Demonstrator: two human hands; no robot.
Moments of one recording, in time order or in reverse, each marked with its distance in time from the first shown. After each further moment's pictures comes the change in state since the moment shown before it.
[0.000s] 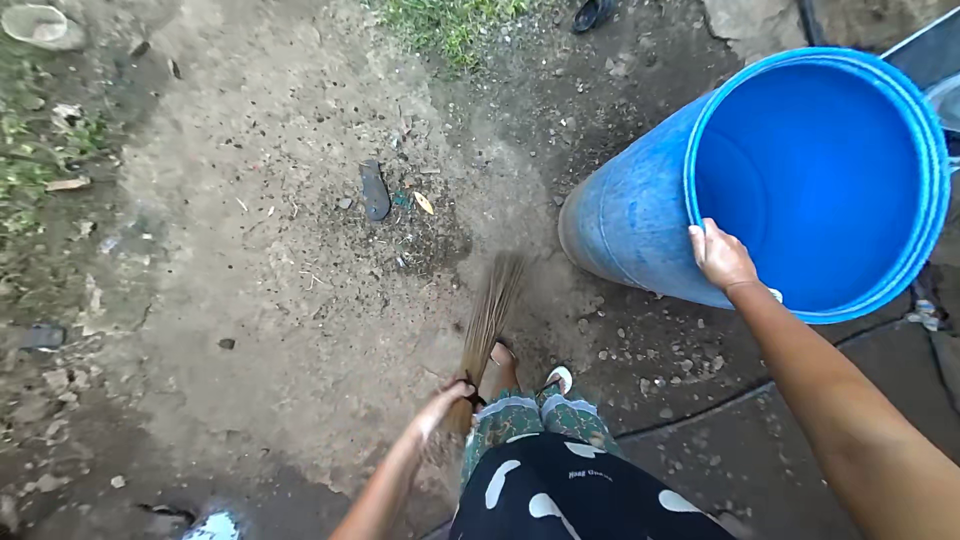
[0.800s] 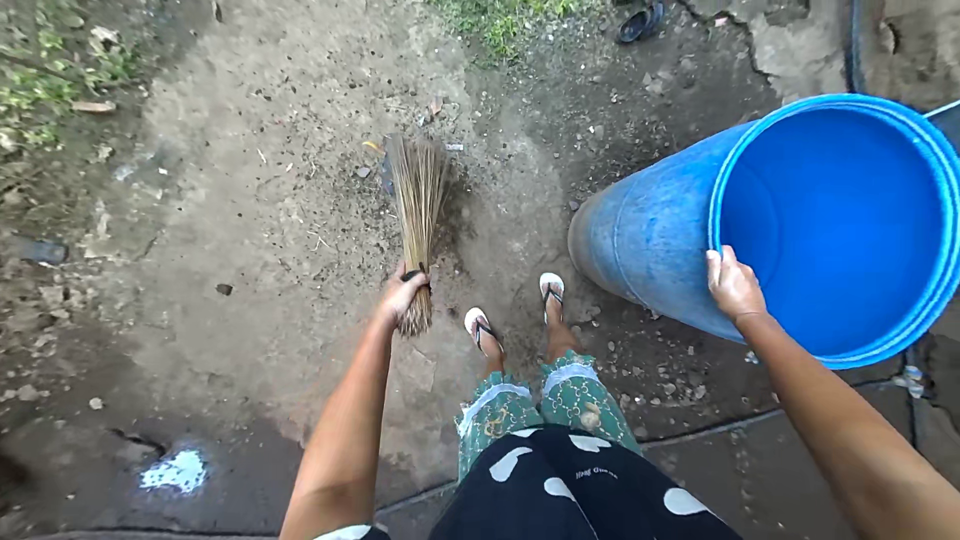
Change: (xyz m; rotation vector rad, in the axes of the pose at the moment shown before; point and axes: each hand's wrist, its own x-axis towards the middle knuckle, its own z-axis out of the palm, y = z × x) left_hand 0.072 0.096 -0.070 0.161 0.414 0.330; right_hand 0.002 -0.001 -0.007 -0.010 -0.051 0.001
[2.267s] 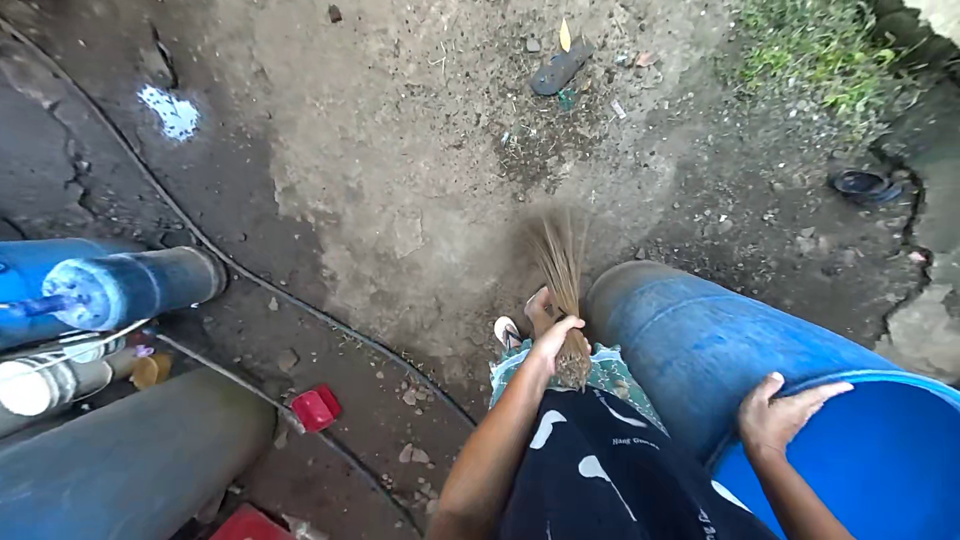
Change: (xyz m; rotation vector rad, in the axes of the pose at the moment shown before) left_hand -0.123 -0.014 0.258 -1.390 -0.212 -0.479; right_hand 0.051 -0.037 -0.015 0.046 0.290 -0.367
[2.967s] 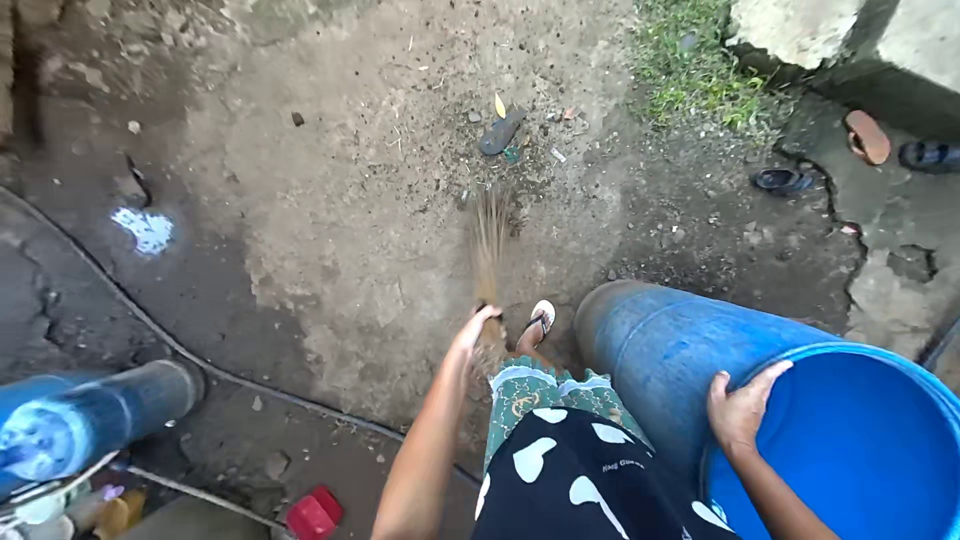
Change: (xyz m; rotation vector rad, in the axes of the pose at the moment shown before) left_hand -0.006 0.109 -0.040 0.328 0.115 0.283; right_hand -0.003 0.000 0.006 0.051 0.008 0.001
